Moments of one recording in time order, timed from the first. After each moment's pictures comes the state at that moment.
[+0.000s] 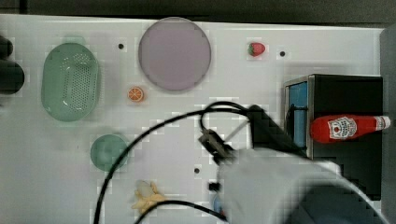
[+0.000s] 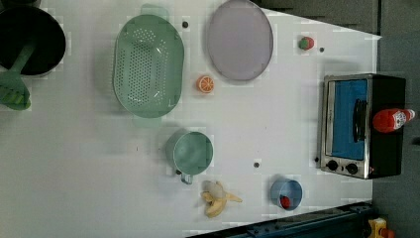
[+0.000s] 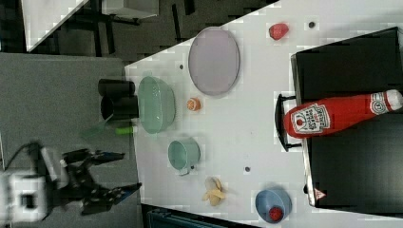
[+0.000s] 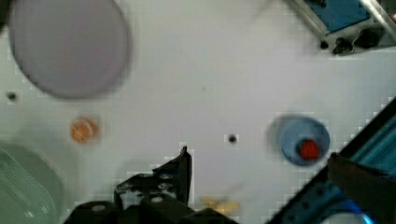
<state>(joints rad) -0.05 -0.40 -0.06 -1.96 -0.01 0.01 -0.06</state>
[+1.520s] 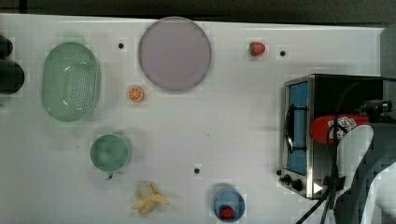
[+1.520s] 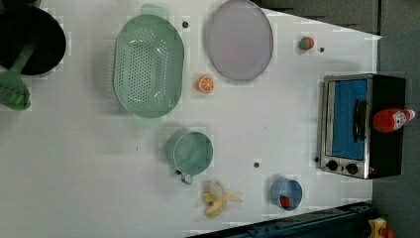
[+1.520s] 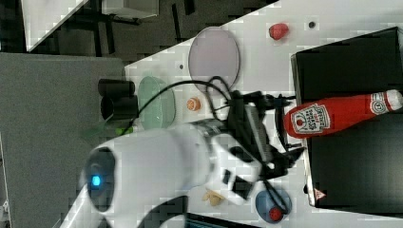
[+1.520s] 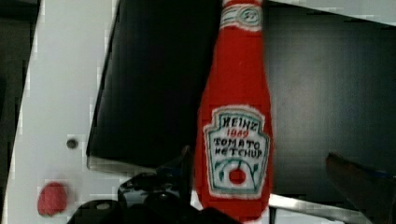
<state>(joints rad) -0.11 0.12 -0.56 -1.89 0.03 0.53 -0.06</state>
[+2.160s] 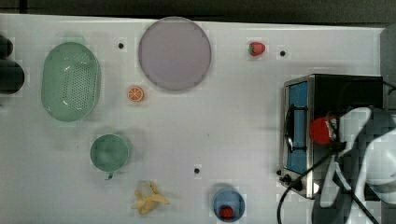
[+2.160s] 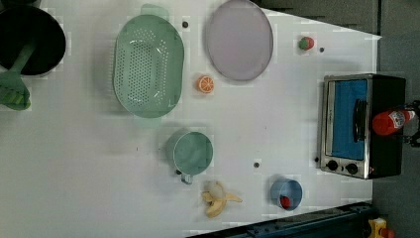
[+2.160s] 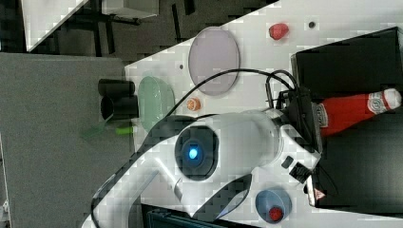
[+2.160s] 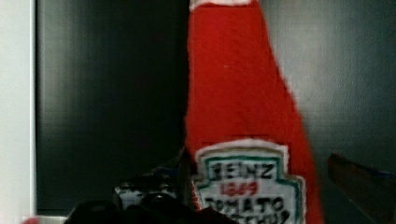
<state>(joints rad) -0.15 0.33 -0.58 -1.89 0.23 0.59 -0.06</state>
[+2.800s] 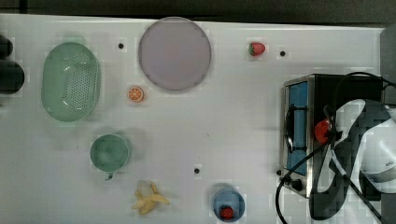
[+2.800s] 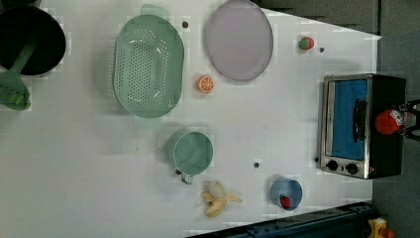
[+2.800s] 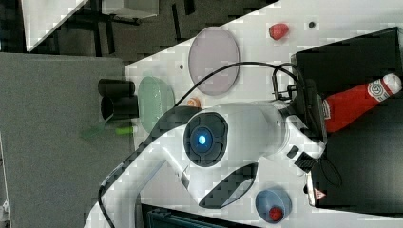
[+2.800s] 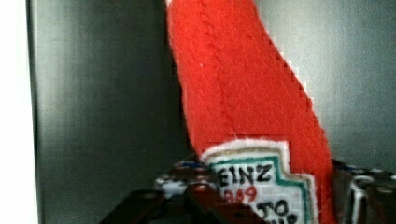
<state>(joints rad) -0.15 0.38 -0.59 -1.85 0.25 0.60 -0.06</state>
